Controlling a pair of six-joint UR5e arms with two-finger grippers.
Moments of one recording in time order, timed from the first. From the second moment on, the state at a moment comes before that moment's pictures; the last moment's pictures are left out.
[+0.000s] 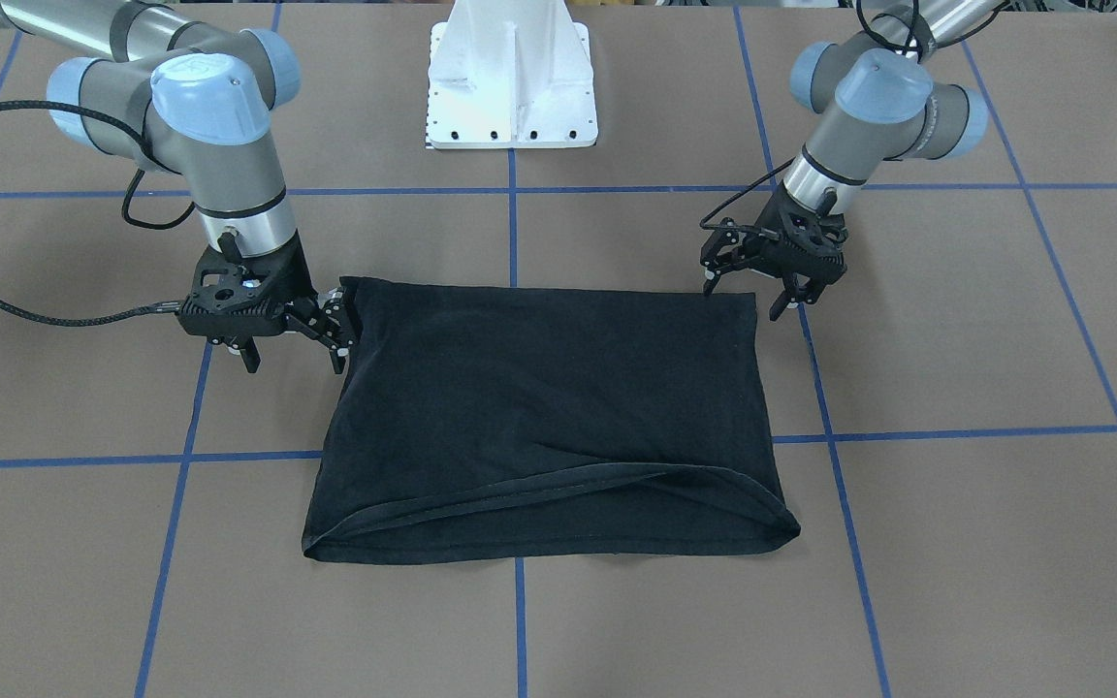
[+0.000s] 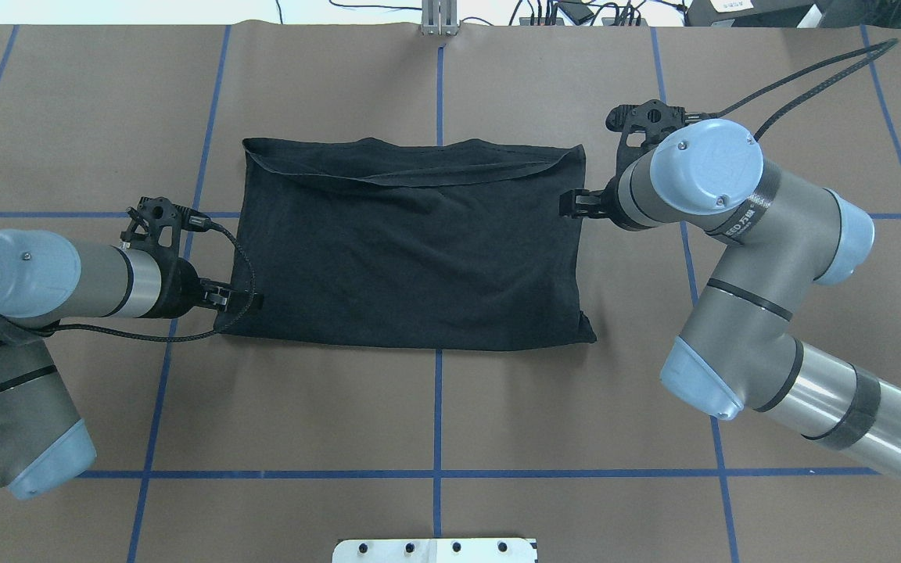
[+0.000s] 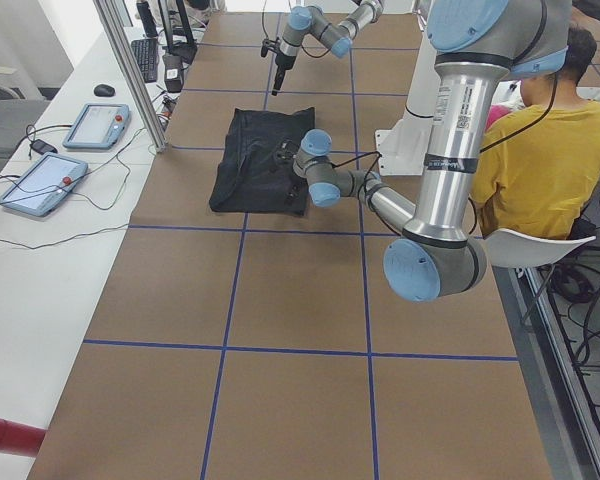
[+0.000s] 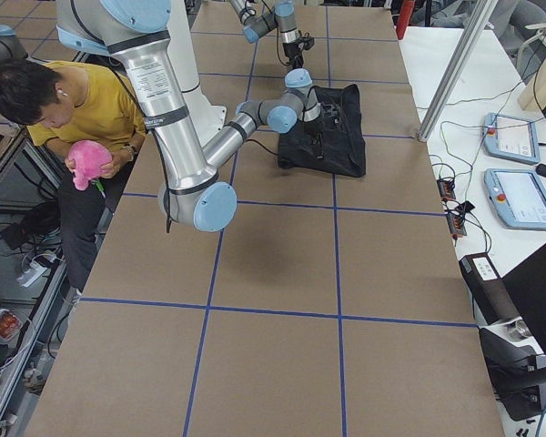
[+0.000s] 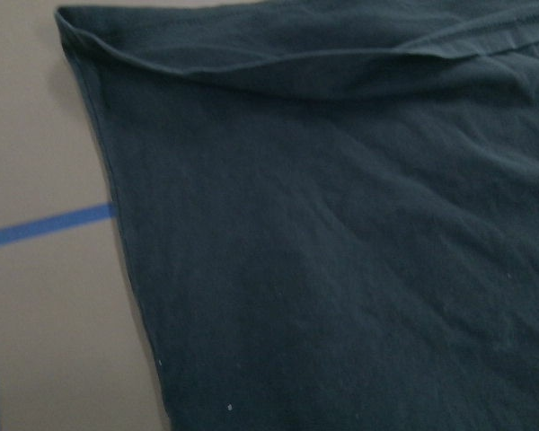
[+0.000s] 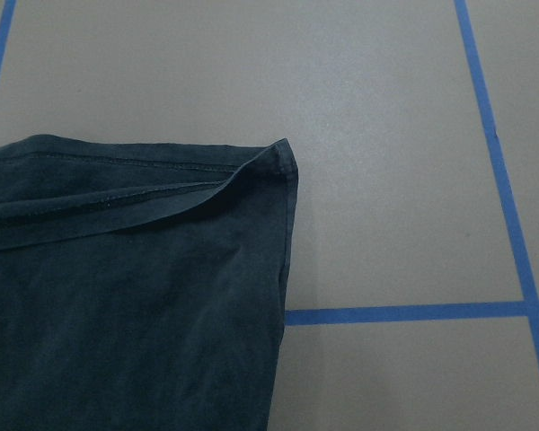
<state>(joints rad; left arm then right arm) -0.60 -1.73 -1.79 -2.25 -1.82 -0.94 0.67 -1.13 1.80 -1.43 1.68 1.15</state>
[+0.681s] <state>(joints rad) -0.59 -1.72 -1.66 -2.44 -1.82 -0.97 0.66 -1.13 1.80 -1.43 1.68 1.15</state>
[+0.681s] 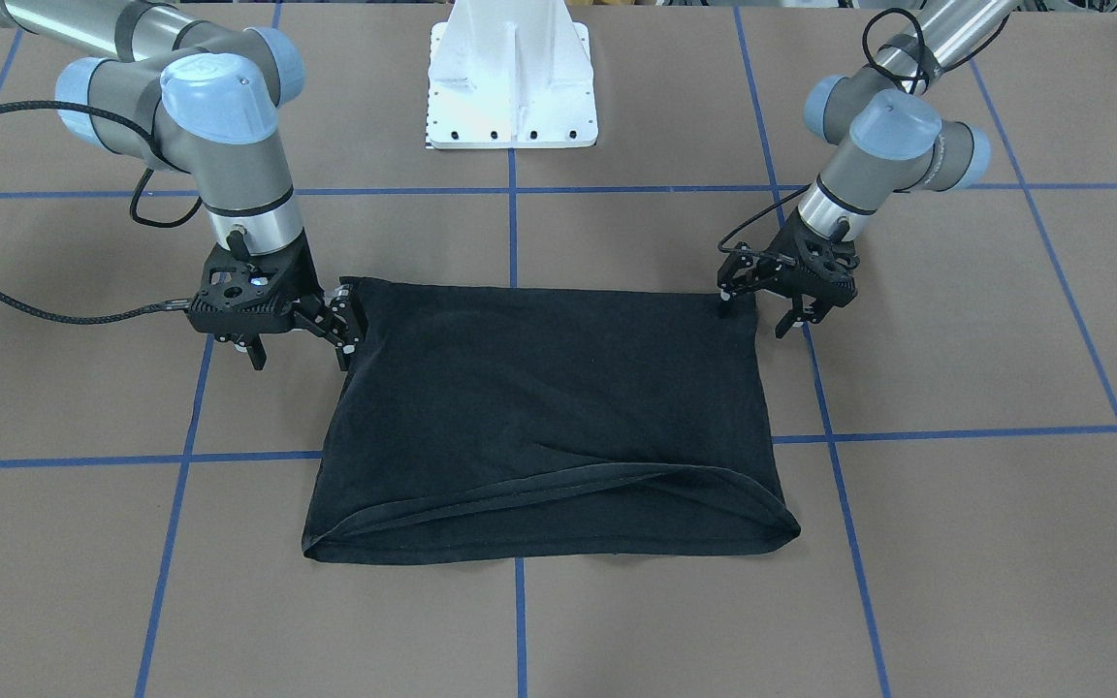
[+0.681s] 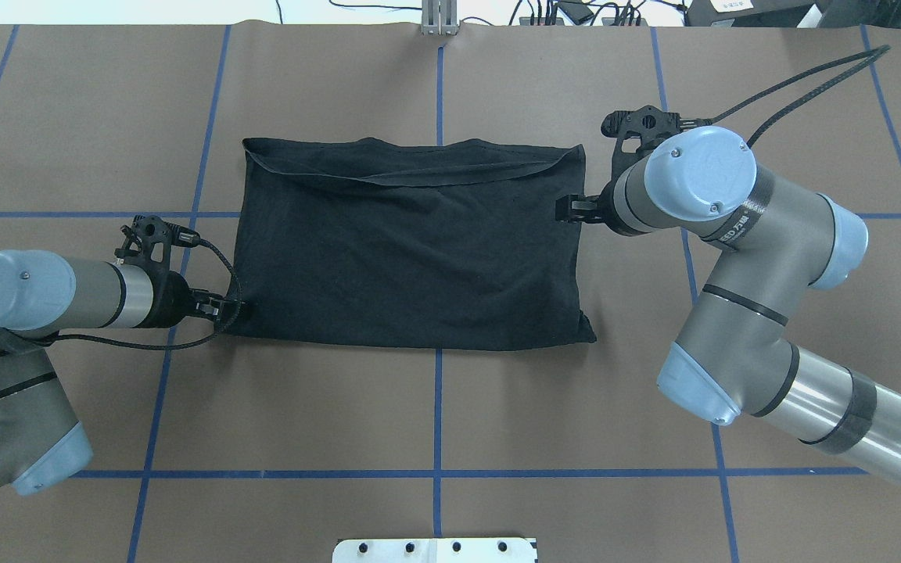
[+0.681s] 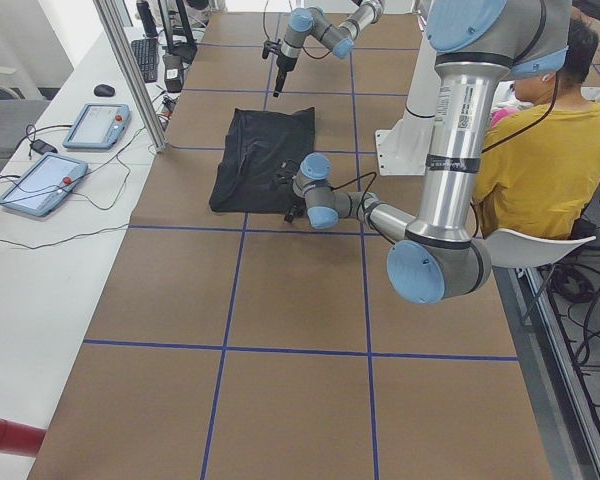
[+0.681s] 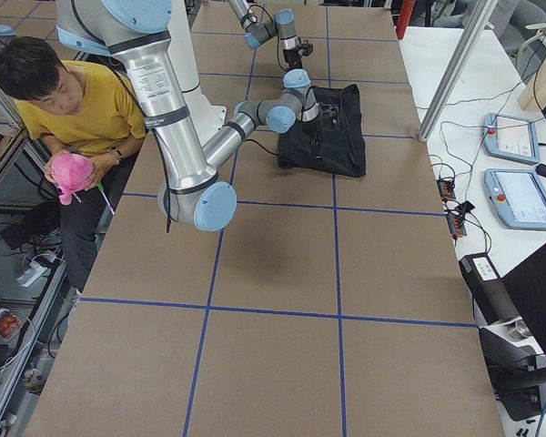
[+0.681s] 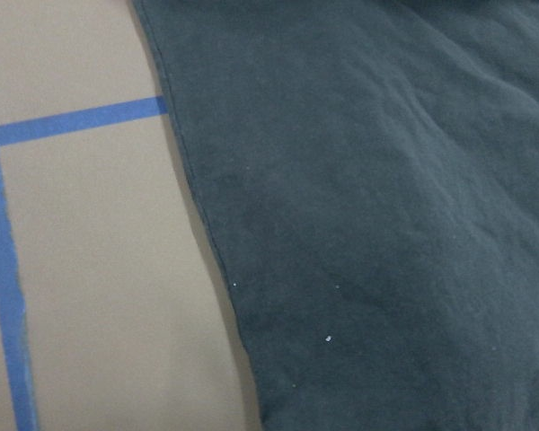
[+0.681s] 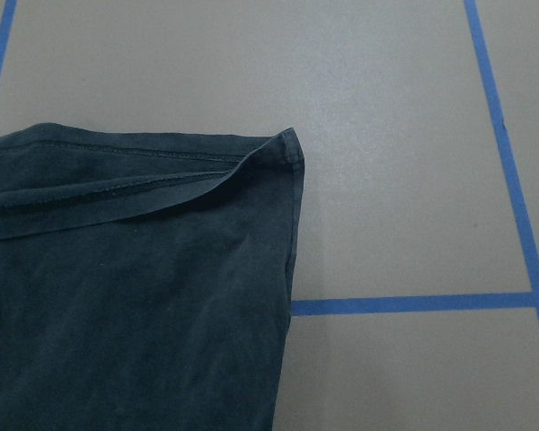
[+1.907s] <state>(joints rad) -0.55 -1.71 -1.69 -2.45 -1.82 -1.03 0.66 -1.13 1.80 -1.43 1.68 1.16</state>
